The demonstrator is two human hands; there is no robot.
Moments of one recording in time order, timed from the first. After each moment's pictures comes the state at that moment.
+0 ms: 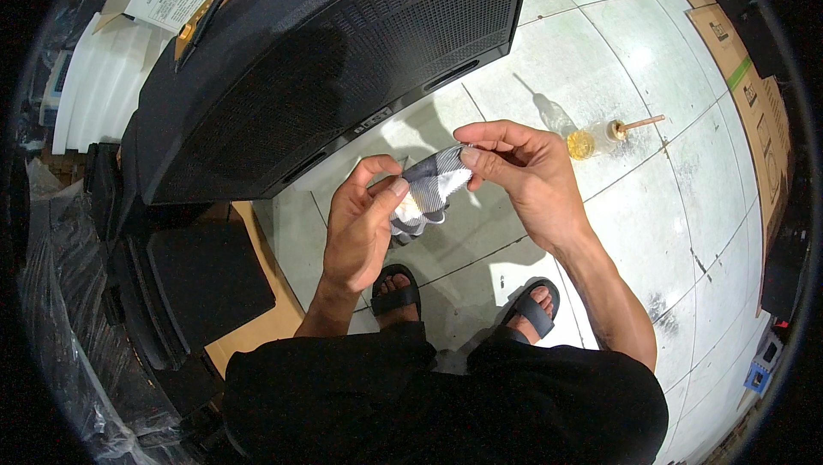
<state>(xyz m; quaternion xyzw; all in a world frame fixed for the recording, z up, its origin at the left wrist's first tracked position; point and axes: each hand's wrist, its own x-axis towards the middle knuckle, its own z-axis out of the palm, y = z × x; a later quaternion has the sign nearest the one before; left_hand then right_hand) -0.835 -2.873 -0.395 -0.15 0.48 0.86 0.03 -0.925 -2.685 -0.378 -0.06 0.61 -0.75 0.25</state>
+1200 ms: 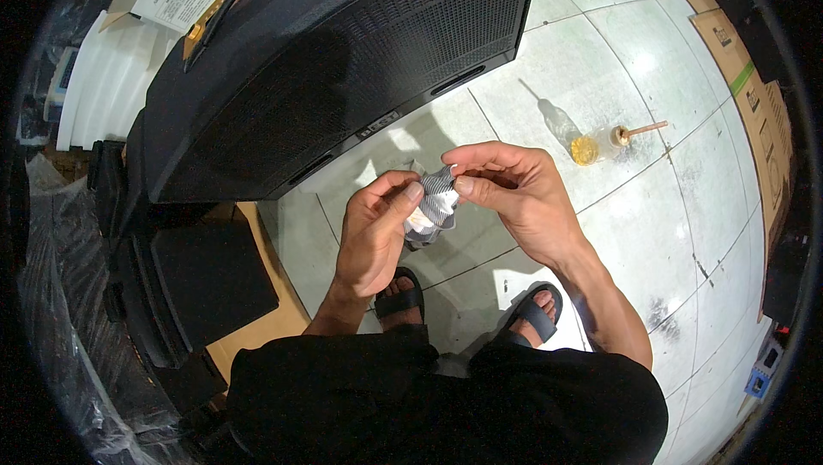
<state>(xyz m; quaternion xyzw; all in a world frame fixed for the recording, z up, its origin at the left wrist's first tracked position) -0.834 -2.867 -0.395 -0.15 0.48 0.86 0.05 -0.914 -2.688 -0.381 -0.08 0.52 -0.79 0.31</state>
